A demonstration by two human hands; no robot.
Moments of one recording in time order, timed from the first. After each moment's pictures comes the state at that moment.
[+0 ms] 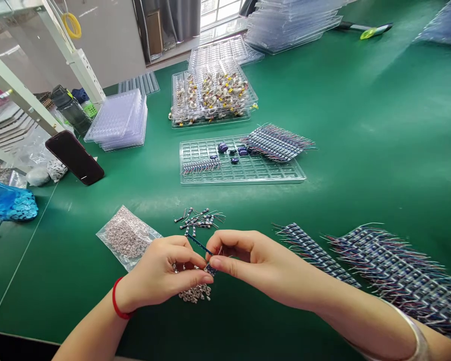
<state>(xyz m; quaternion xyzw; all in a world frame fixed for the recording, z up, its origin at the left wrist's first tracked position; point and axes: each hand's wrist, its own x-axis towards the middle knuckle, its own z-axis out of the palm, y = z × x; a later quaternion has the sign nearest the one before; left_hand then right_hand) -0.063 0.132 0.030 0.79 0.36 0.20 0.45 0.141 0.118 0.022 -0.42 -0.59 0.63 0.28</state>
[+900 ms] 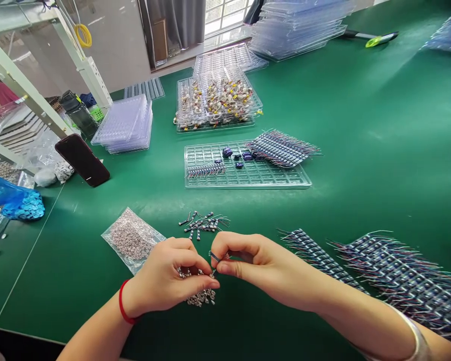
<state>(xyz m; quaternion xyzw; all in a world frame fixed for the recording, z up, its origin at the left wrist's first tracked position) -0.061 0.127 0.030 0.82 0.34 0.26 0.37 0.141 0.123 0.015 -0.41 -0.61 0.62 0.28</state>
